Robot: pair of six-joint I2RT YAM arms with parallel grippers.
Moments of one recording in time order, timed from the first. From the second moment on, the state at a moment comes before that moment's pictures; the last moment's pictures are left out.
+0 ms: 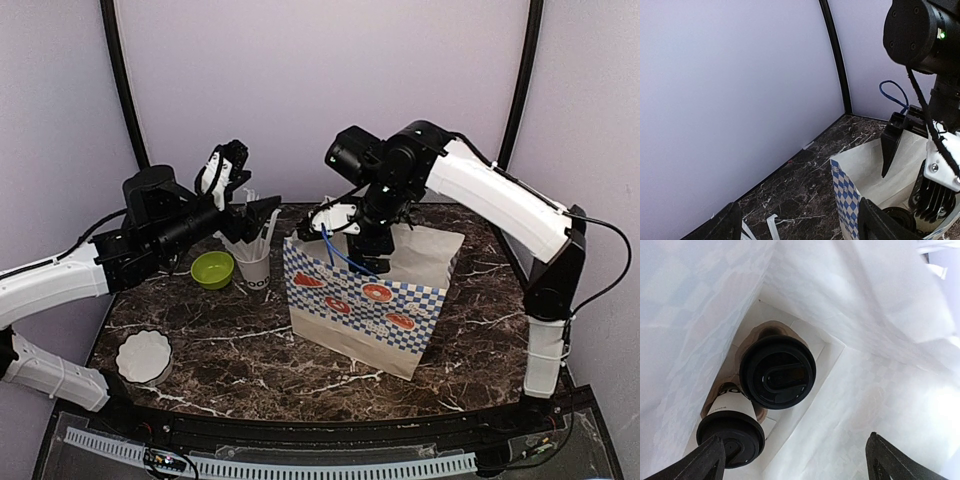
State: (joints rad) left arm -0.79 1.18 0.96 0.19 -0.08 0.25; right arm 0.95 1.99 2.21 -1.44 0.03 -0.75
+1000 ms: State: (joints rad) left arm -0.79 1.19 1.09 0.01 -0.06 0.21; right arm 0.53 1.63 1.97 -1.41 -0.34 -0.78
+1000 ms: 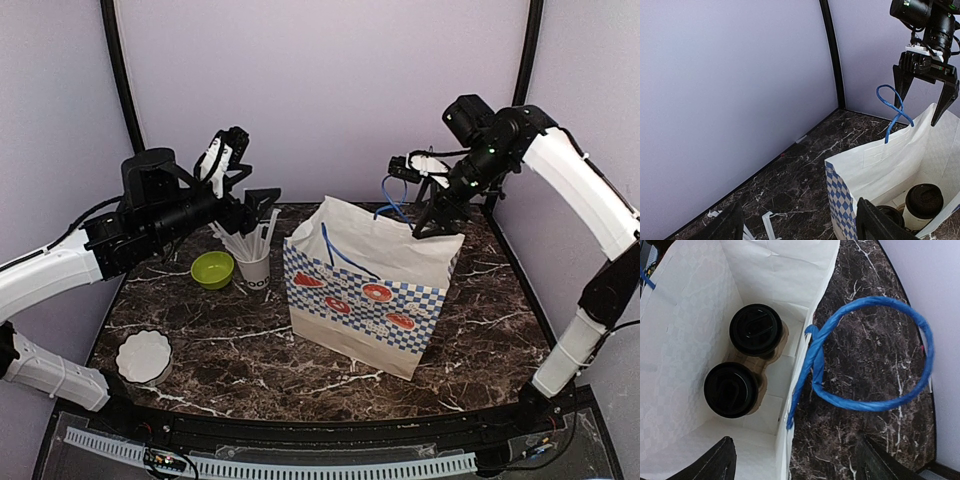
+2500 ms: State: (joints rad) left arm -0.79 1.13 1.09 -0.02 -0.06 0.18; right arm 0.88 1.46 1.60 -1.09 -0.57 -0.68
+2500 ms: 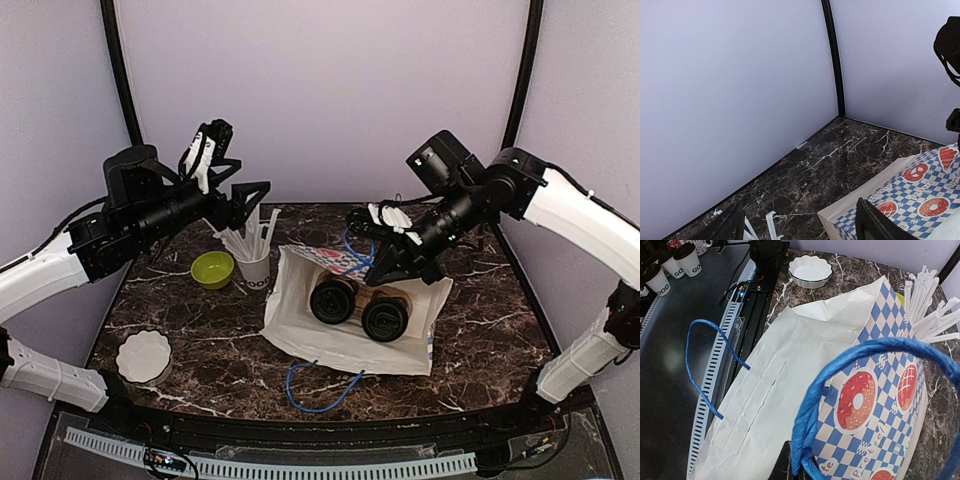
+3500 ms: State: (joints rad) left arm -0.78 1.26 1.34 -0.43 -0.34 0.03; right arm 0.64 1.53 1.60 -0.80 -0.23 -0.61
